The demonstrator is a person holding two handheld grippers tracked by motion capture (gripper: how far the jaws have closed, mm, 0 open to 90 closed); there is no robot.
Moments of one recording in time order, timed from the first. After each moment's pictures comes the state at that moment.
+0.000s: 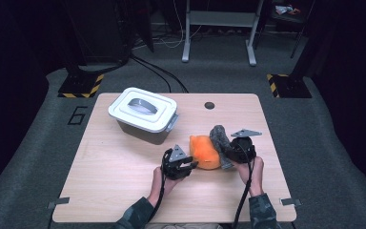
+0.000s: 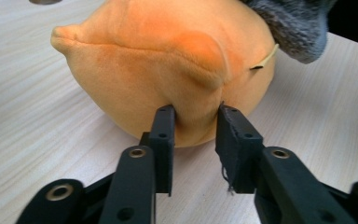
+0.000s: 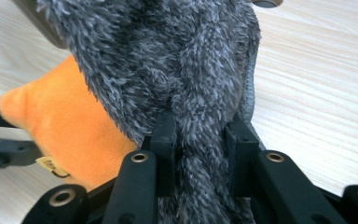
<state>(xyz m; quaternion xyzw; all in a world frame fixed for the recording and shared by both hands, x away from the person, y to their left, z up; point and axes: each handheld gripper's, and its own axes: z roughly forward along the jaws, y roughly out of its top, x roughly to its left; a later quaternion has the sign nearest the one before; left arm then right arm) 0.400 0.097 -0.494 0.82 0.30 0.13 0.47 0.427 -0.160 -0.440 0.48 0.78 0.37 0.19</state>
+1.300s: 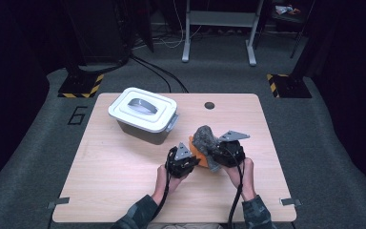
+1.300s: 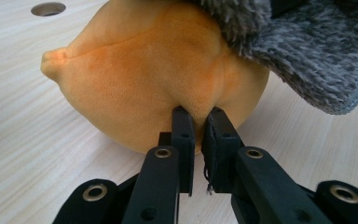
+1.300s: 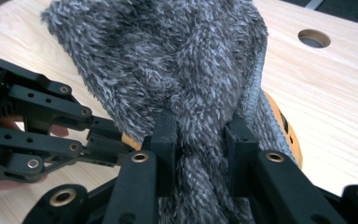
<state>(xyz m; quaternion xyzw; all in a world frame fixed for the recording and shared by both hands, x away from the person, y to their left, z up) 0.404 0.085 -0.487 0.82 0.30 0.14 0.47 0.405 -0.119 -0.421 0.41 0.80 0.39 0.19</state>
